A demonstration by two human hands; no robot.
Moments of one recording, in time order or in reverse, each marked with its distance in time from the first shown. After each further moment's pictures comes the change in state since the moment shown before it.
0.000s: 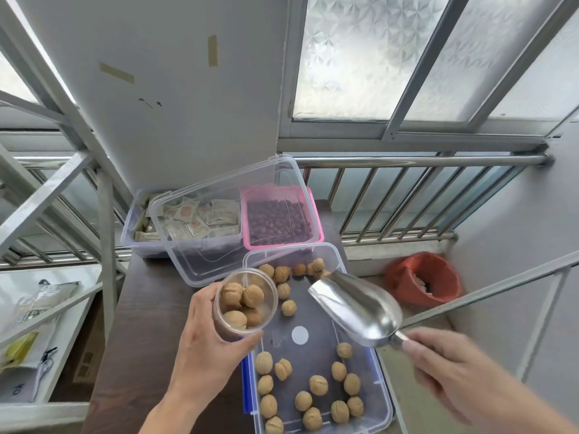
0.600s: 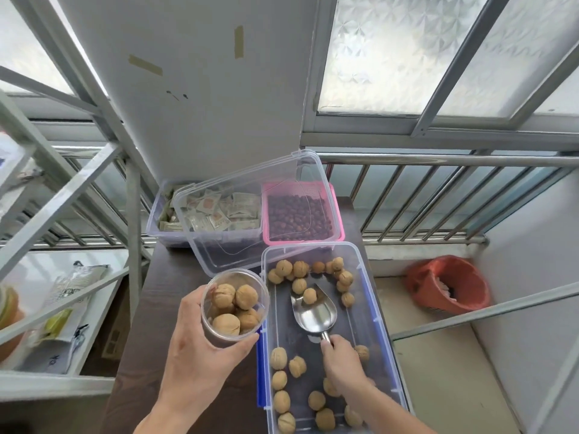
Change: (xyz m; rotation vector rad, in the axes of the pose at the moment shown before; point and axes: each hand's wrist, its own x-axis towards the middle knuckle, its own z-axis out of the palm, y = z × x) left_hand -0.017 -0.005 -0.025 0.014 0.080 -0.078; right_hand 0.170 0.072 0.171 -0.012 0.096 0.257
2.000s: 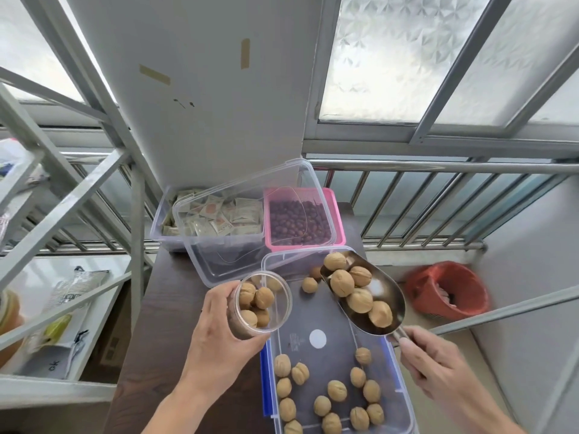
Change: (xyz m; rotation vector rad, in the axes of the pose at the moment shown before) left_hand 0.013 -0.003 0.011 0.092 -0.076 0.081; right_hand -0.100 0.005 -0.141 0.315 -0.023 -0.527
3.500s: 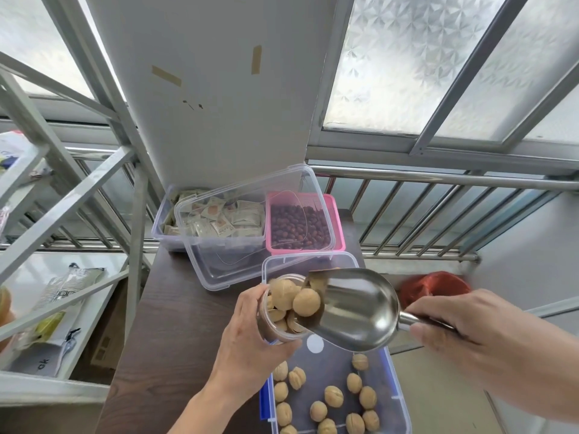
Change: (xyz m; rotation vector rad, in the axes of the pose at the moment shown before) left_hand 0.000 0.029 0.027 -0.169 -0.070 -0.057; right_hand -0.018 -0.166 -0.022 -1.065 -0.201 -0.208
